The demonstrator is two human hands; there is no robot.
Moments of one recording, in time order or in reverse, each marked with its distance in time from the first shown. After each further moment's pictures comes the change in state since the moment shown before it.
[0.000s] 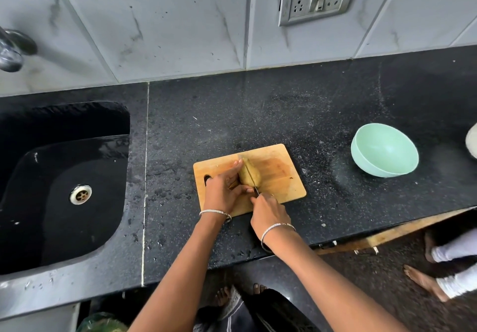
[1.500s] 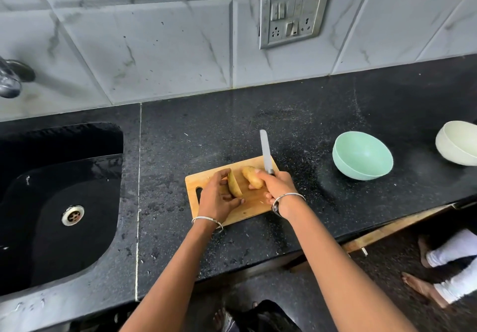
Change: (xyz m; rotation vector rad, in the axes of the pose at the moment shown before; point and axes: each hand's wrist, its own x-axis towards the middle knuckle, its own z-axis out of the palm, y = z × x) left_hand -0.005 0.020 -0.005 0.009 -0.073 -0.036; right_hand 0.060 0.033 -0.039 1.098 0.043 0.199
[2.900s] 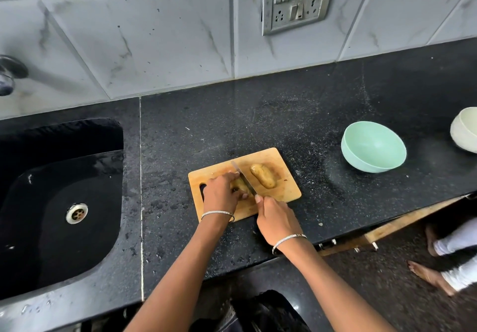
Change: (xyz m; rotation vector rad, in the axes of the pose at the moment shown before) left_hand 0.005 0.015 0.000 0.438 0.045 -0.024; right_hand -0.057 0.045 0.013 -0.902 -0.032 -0.338
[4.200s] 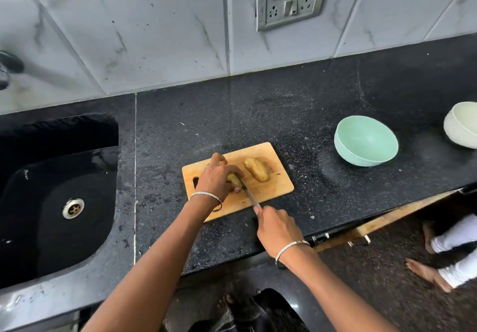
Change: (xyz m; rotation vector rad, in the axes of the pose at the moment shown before) left_hand 0.011 0.009 -0.015 0.273 -0.215 0.182; right_hand -0.037 0.009 -0.013 -0.127 -0.064 0.040
